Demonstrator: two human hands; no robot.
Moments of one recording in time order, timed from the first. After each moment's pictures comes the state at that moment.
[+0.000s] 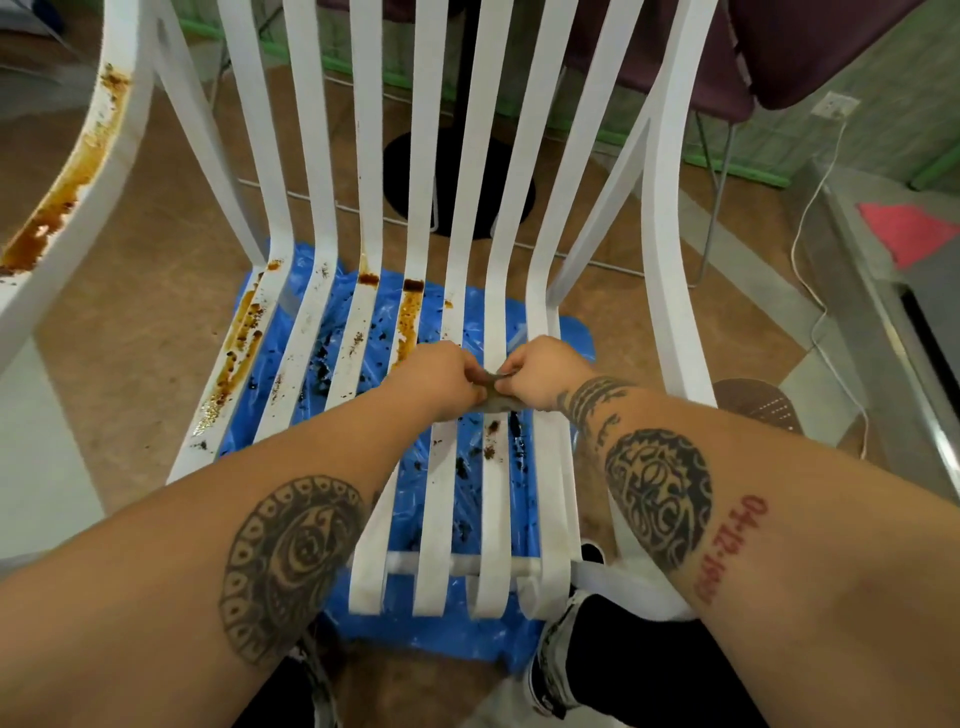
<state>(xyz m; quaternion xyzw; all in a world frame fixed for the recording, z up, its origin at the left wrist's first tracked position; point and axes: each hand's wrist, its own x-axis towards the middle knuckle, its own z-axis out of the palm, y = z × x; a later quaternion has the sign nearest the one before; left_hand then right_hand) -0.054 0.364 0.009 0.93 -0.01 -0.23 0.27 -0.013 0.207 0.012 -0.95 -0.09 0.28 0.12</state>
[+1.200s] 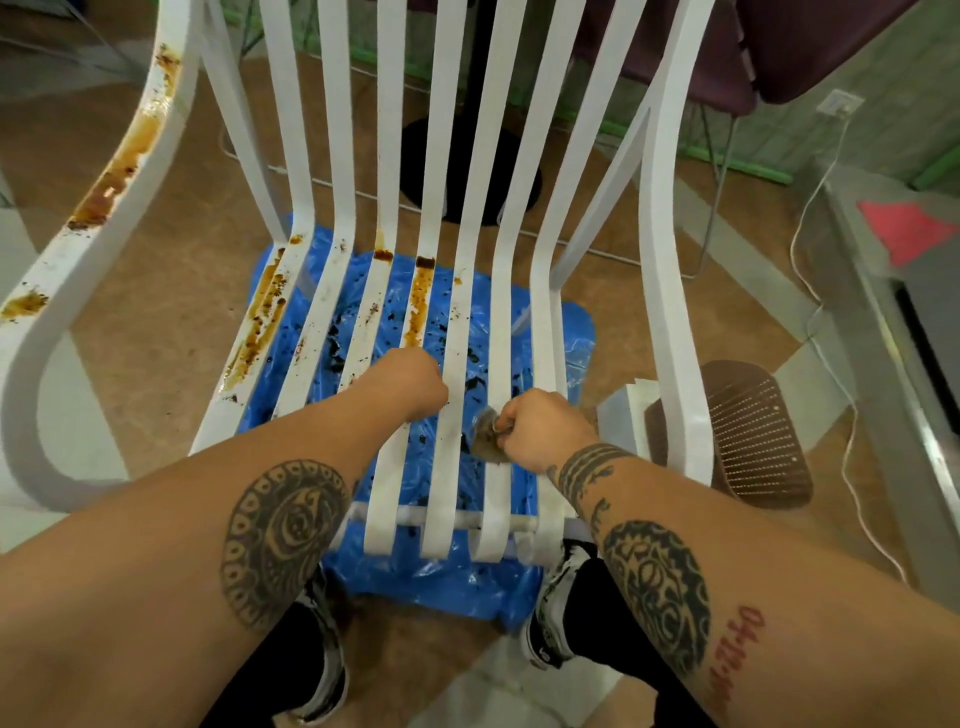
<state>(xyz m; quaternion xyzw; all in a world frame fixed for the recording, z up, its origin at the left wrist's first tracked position) -0.099 0.392 -0.011 0.94 0.08 -0.28 0.20 -0.117 0.204 0.004 -0.95 -0.07 0.29 0.10</state>
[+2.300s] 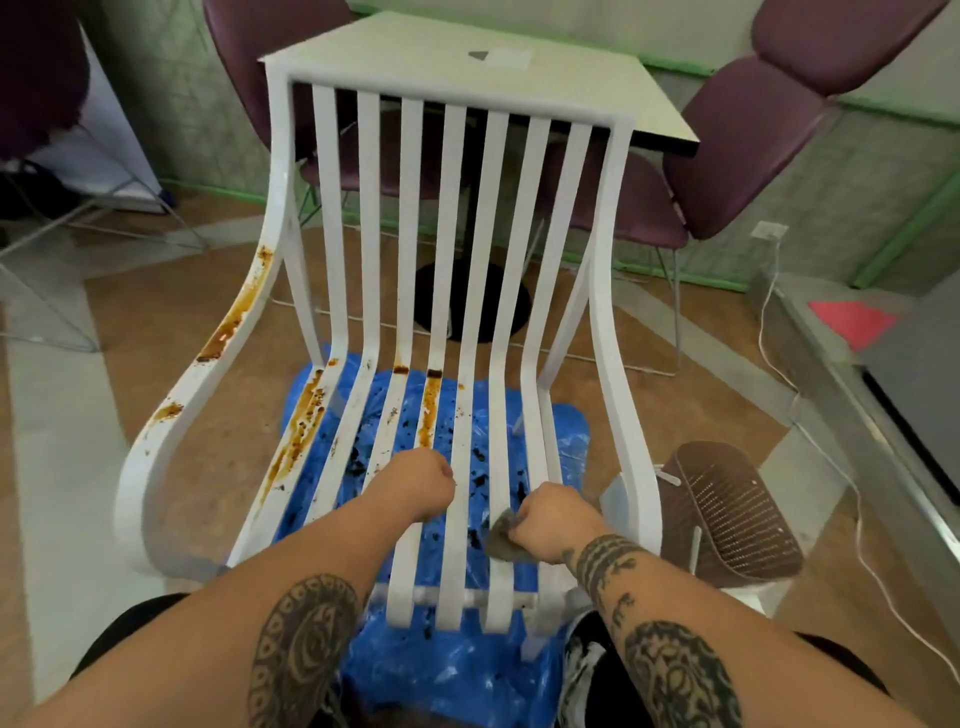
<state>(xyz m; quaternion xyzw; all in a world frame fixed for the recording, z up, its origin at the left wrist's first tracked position) -0.162 0.387 0.053 0.94 0.07 -0.23 0.26 -0.169 0.194 0.066 -0.95 -0.02 0.30 0.12</state>
